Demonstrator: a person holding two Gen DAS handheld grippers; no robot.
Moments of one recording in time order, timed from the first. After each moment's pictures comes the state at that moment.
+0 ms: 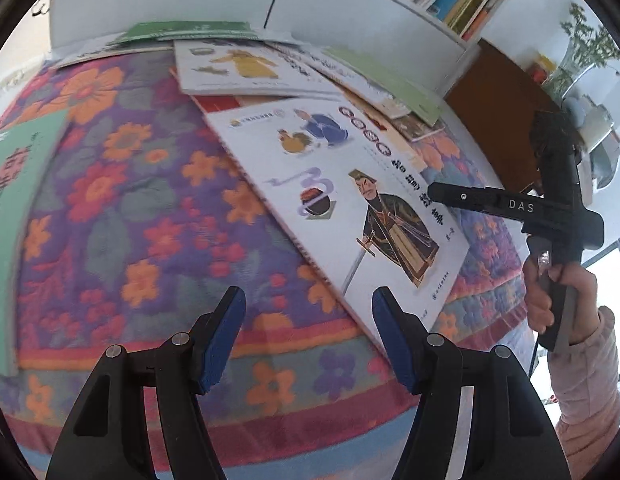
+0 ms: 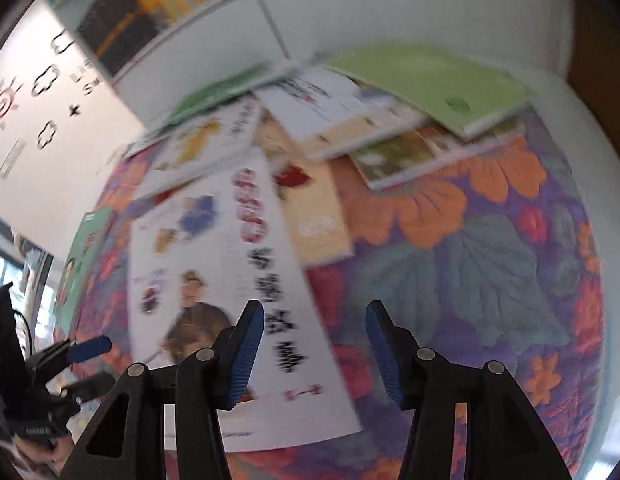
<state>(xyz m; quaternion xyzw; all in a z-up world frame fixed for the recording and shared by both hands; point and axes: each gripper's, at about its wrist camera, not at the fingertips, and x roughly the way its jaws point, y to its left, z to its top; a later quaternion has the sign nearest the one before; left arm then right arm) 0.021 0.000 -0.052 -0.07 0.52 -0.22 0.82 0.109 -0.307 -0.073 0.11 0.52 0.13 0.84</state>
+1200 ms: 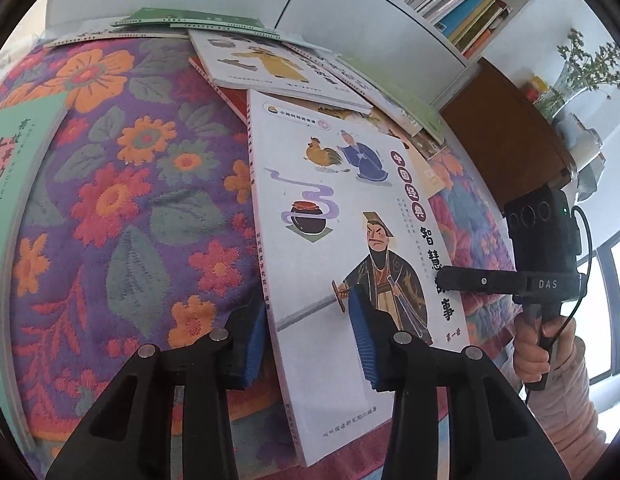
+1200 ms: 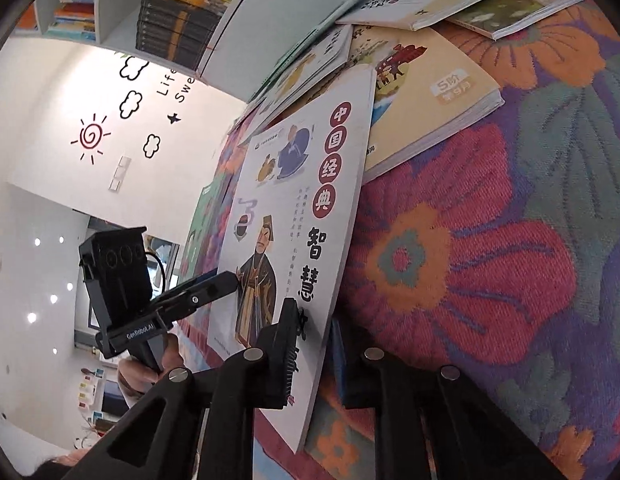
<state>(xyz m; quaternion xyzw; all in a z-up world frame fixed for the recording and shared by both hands) 0.045 0.048 -0.078 -0.11 0.51 -0.26 0.81 0.080 -0.285 -0.123 0.28 0.52 0.33 0.73</state>
